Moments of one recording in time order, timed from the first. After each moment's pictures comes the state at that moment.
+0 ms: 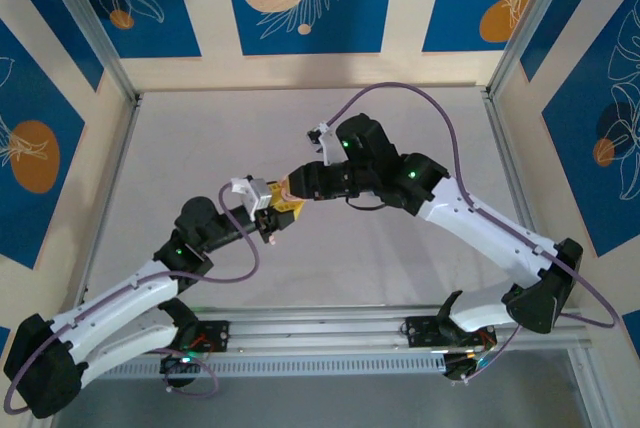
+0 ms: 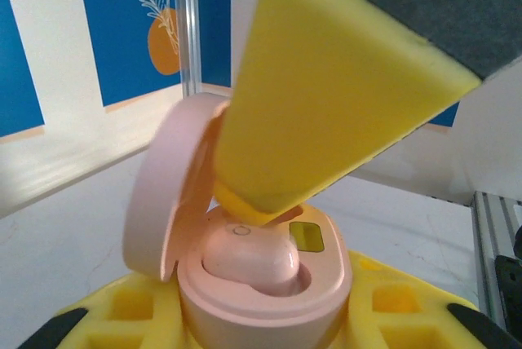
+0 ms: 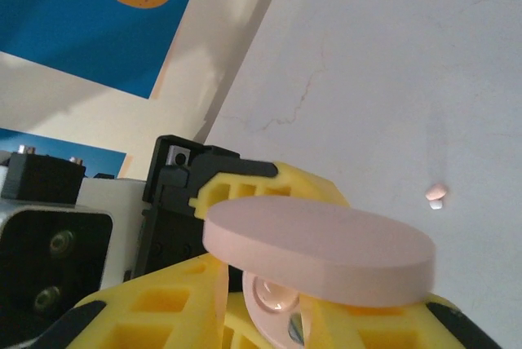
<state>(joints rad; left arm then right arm) -0.71 0.85 0.48 0.42 0.37 -0.05 0.86 1.35 1.41 -0.65 -0.39 0.70</state>
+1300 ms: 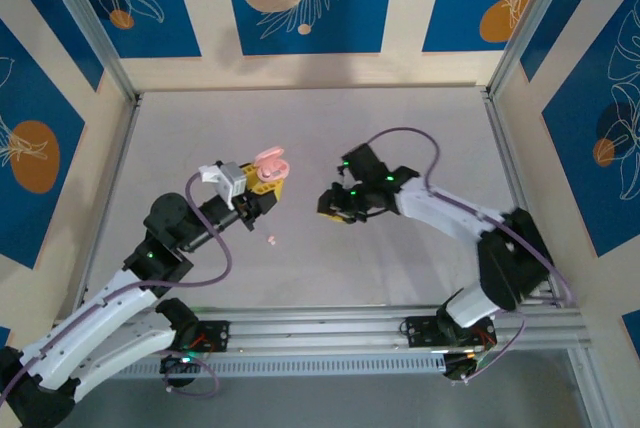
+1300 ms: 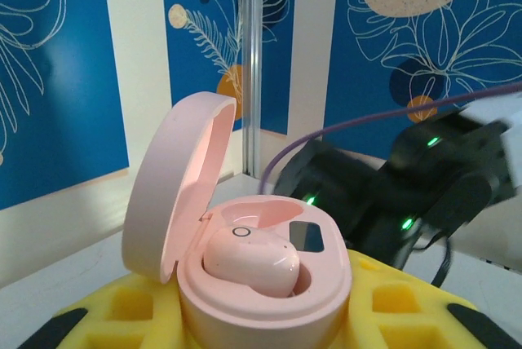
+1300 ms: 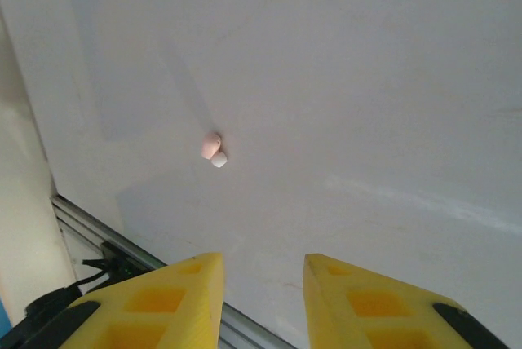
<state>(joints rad) -0.71 0.70 0.66 0.17 0.21 -0.05 0.69 1.58 1.09 -0.55 -0.42 0.87</state>
